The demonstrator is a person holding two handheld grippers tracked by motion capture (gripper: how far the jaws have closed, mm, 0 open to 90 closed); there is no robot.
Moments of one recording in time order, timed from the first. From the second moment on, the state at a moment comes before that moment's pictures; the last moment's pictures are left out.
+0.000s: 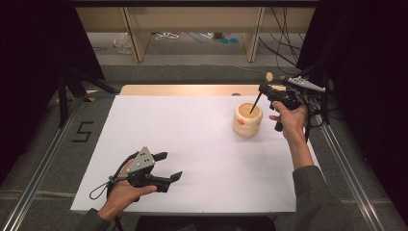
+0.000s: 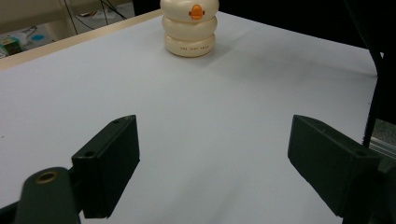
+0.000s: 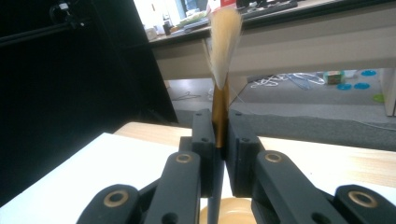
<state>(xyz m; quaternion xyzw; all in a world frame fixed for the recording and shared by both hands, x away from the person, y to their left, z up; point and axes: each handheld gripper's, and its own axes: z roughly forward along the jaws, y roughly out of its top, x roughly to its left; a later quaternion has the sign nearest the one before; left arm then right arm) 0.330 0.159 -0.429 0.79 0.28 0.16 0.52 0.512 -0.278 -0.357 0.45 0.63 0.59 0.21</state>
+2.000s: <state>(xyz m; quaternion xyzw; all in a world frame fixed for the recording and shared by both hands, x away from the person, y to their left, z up) 0.330 0.161 -0.427 0.79 0.28 0.16 0.52 0.524 -0.260 -0.390 0.49 0.67 0.52 0.22</state>
